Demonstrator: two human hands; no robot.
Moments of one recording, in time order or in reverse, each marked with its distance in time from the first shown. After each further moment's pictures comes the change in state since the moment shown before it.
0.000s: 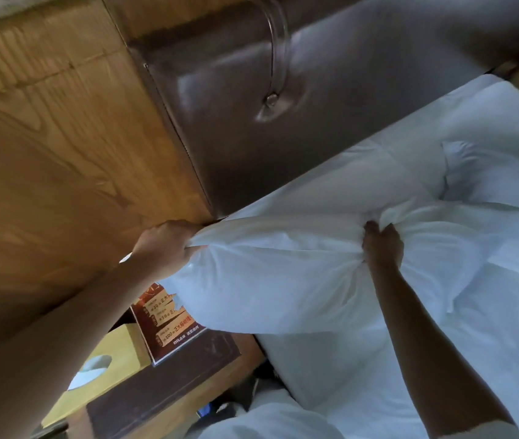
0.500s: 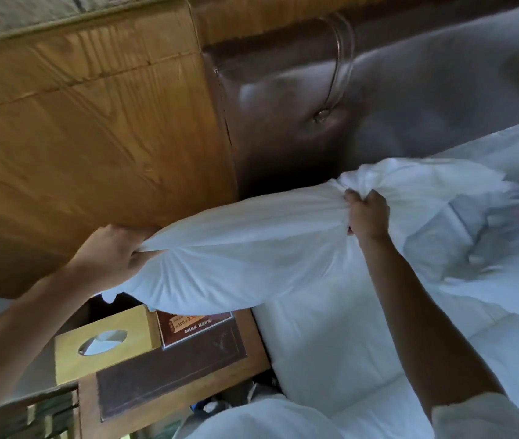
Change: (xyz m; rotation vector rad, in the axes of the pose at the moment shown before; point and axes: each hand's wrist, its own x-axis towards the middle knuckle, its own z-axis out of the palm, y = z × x) left_hand -0.091 -0.068 -0.047 -0.069 0.176 -0.100; right_hand -0.021 -0.127 0.040 0.087 -0.194 -0.360
